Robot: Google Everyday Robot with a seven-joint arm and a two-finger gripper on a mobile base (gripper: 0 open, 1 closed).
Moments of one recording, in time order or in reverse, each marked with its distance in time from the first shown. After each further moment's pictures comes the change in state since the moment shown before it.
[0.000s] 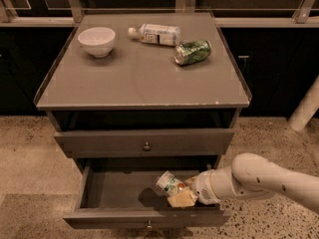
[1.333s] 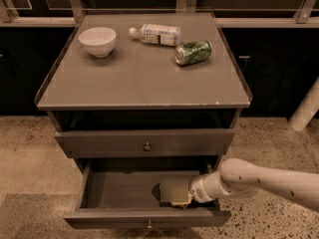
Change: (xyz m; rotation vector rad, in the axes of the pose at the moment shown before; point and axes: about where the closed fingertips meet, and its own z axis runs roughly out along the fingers) arm 0.055 -0.087 0.074 0.044 0.065 0.163
